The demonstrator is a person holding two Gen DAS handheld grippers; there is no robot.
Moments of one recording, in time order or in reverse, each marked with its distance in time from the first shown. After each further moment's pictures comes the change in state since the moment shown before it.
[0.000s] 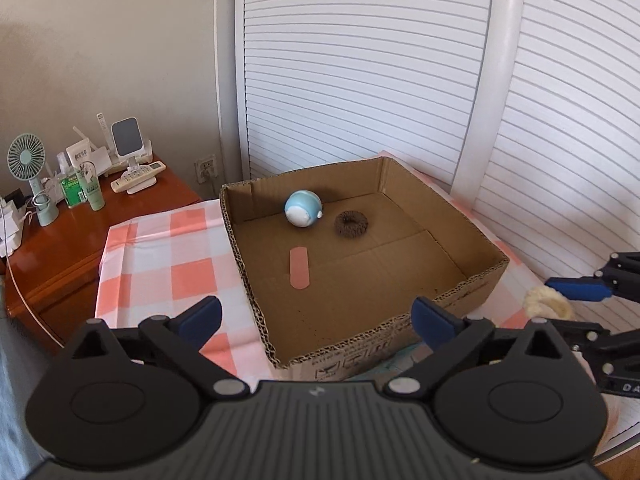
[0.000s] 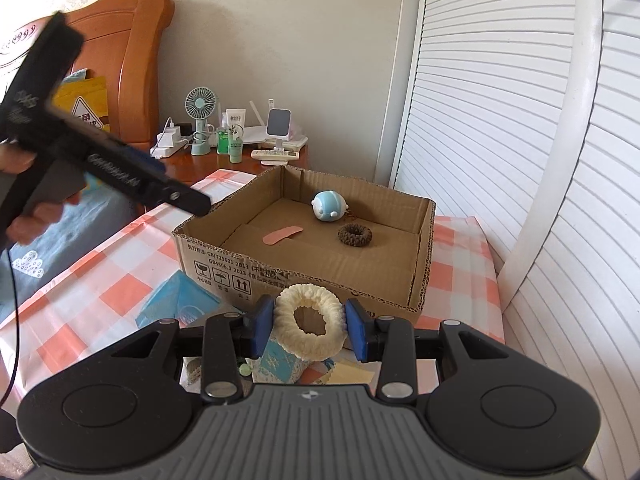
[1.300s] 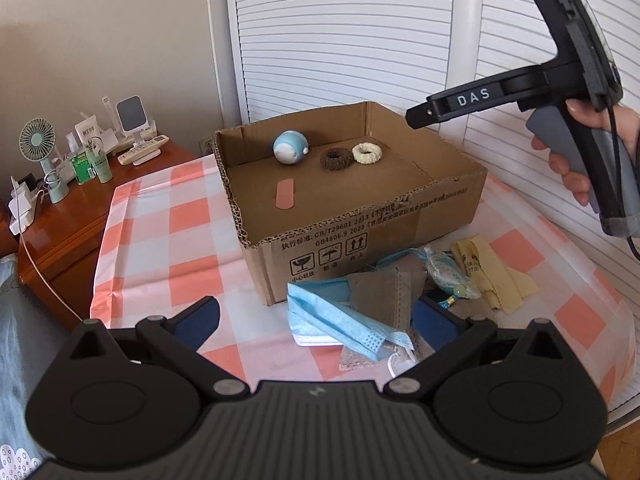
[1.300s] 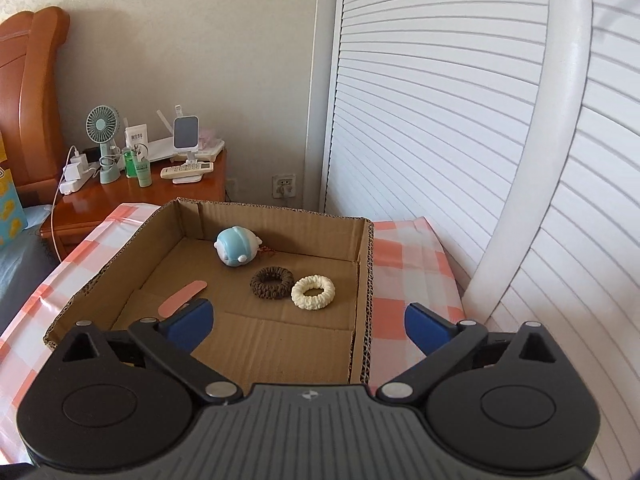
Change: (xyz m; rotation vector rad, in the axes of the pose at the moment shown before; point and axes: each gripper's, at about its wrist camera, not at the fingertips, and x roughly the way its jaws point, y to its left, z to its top) left arm -0.018 -0.031 -0.069 0.066 0.047 0.053; right arm 0.109 -0.060 0.066 0.158 0.048 -0.170
